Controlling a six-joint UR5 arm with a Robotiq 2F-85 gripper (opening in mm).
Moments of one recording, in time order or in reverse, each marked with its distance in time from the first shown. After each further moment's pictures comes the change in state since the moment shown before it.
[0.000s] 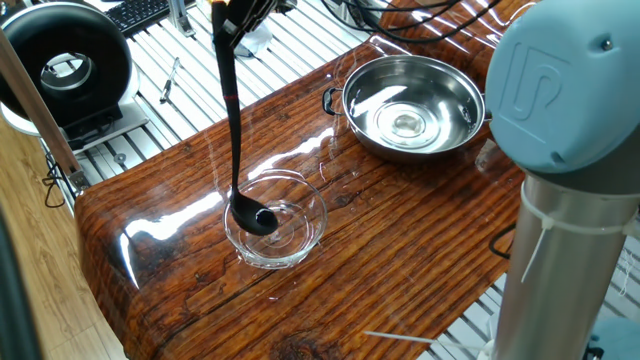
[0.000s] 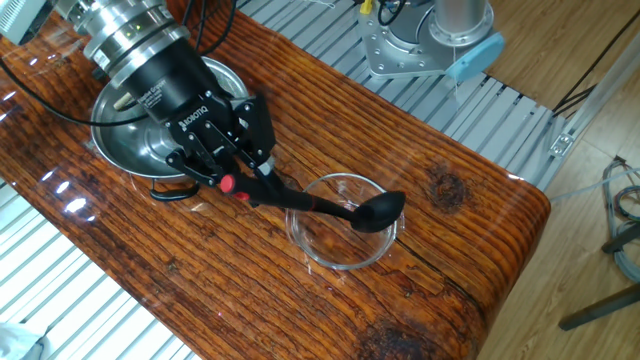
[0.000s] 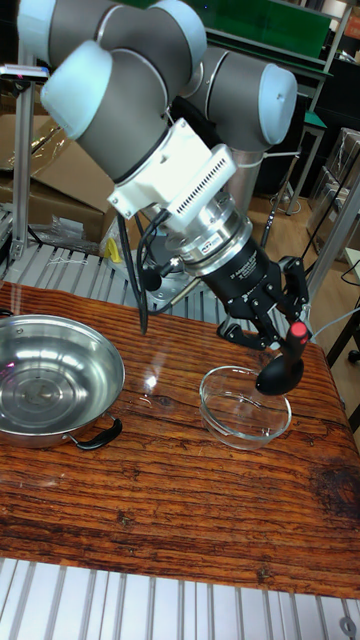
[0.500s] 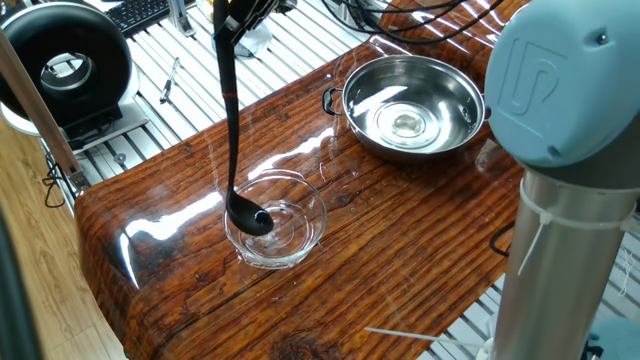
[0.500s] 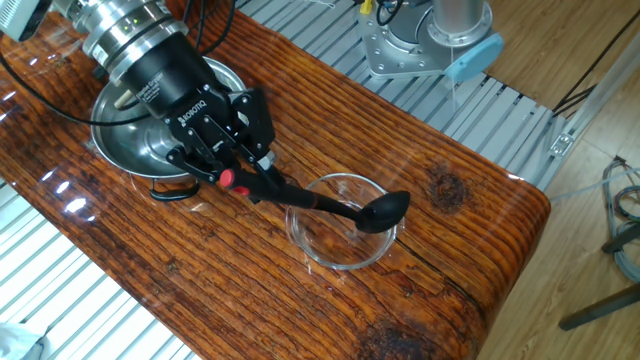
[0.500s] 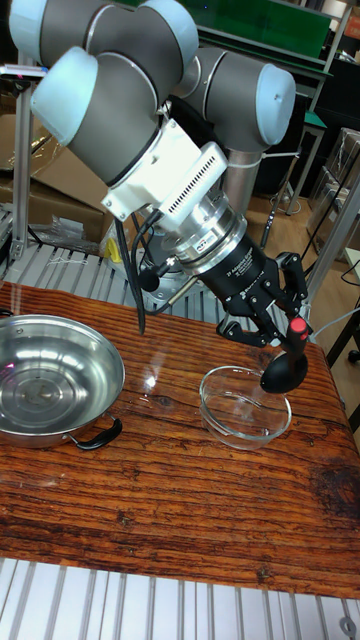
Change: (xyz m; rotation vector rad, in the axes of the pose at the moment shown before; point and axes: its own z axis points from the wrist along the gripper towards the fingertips) arm -0.001 0.004 -0.002 -0.022 -0.014 -0.007
